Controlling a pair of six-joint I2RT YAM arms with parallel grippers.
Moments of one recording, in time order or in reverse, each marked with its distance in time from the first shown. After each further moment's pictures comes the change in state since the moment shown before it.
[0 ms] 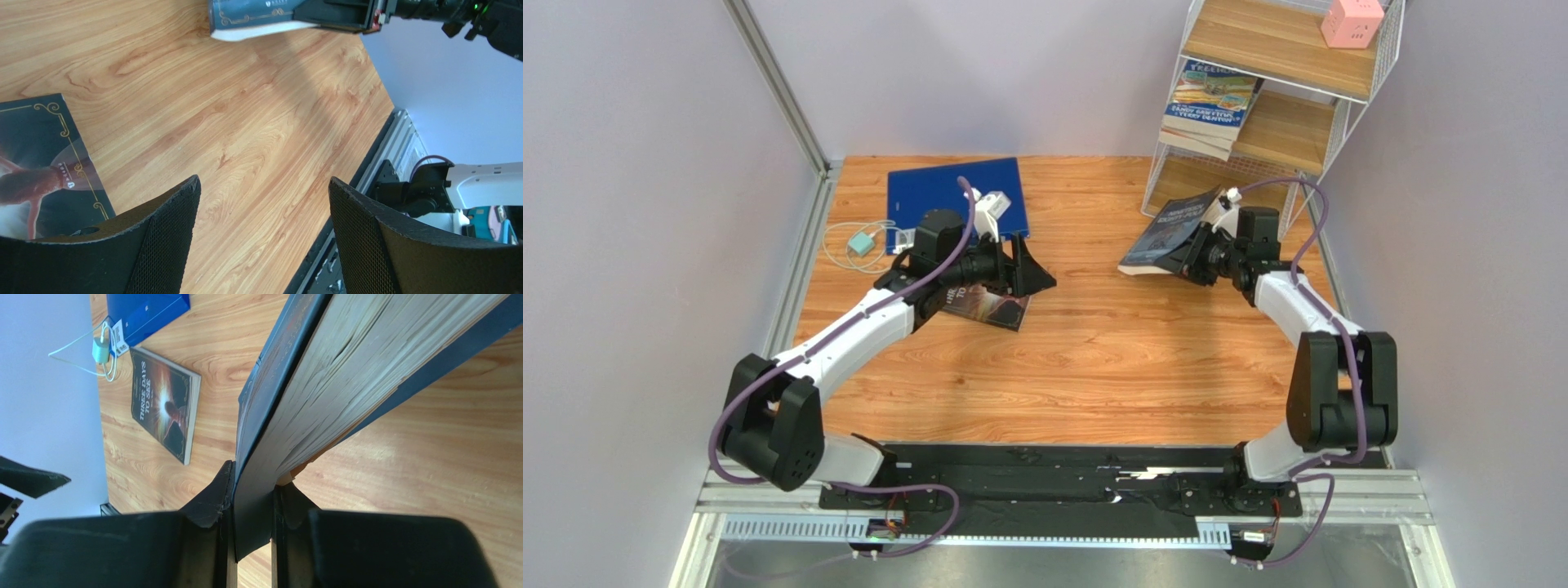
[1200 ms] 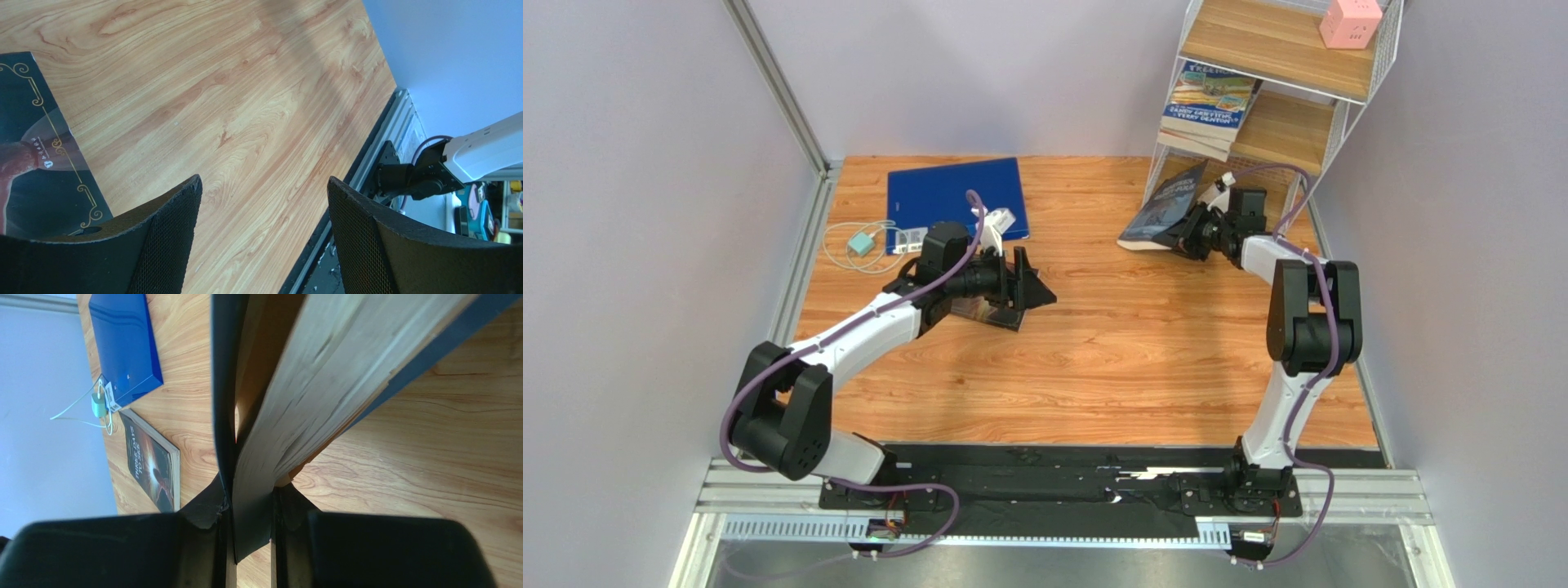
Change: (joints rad) left arm 0.000 0.053 -0.071 0.048 0.053 -0.004; right arm -0.036 0.433 0.294 0.120 -0.035 0.066
